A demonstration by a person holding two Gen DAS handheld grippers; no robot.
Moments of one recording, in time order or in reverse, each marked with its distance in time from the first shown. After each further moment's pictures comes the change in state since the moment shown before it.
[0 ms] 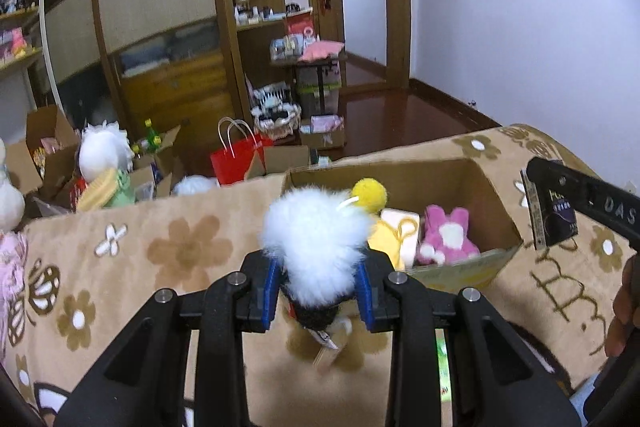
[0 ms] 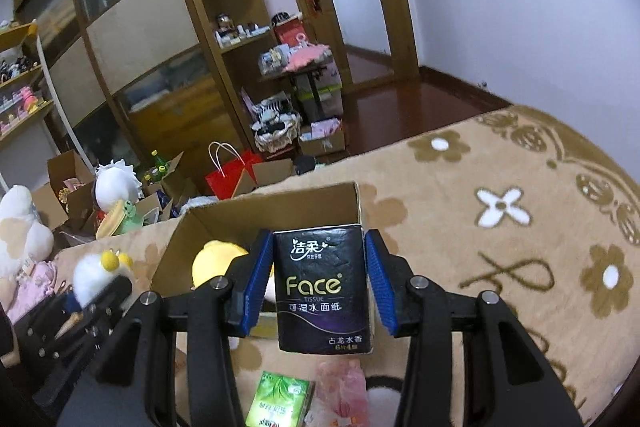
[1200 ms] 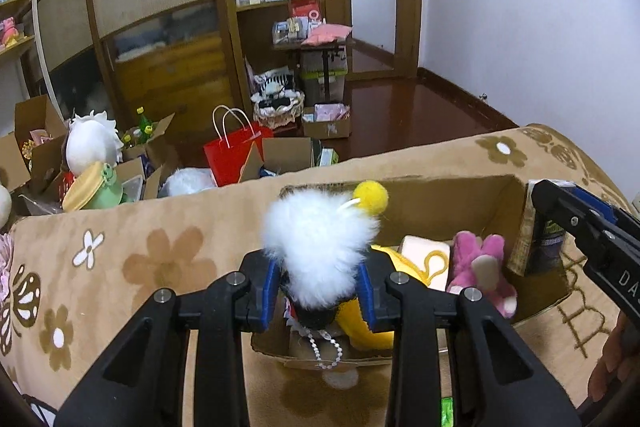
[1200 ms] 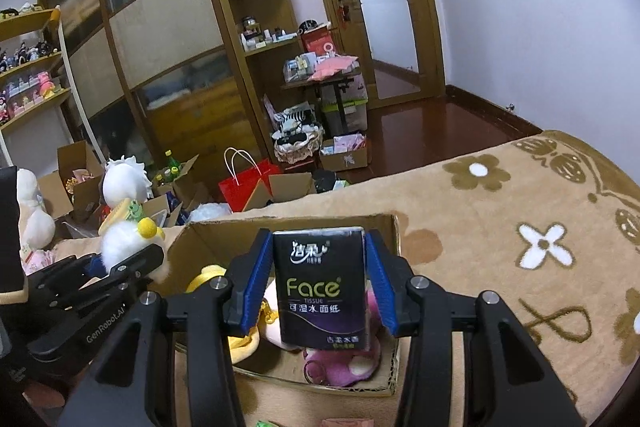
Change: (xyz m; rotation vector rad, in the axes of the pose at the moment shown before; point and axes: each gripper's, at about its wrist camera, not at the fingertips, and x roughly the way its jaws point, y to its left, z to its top) left arm 0.085 0.005 0.019 -0.036 0.078 0.005; right arm 0.057 0.012 0.007 -0.075 -0.041 0.068
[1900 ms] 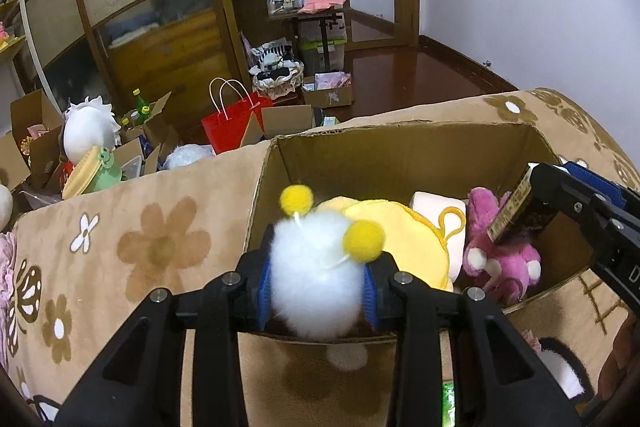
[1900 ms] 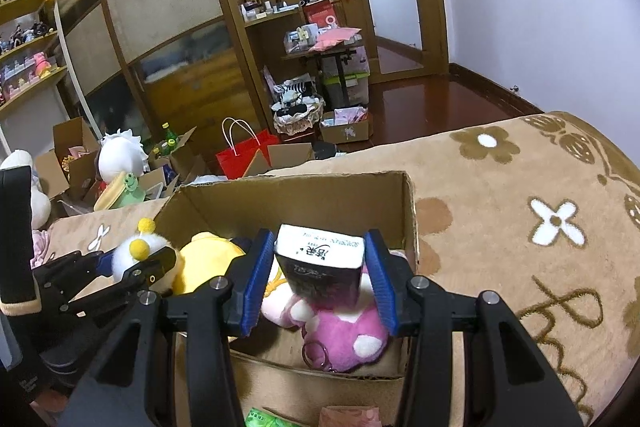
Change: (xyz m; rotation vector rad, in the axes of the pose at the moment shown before) left arm 0.022 -0.008 -0.021 0.044 0.097 0.017; right arm 0.020 0.002 -0.020 -0.014 0.093 -0.004
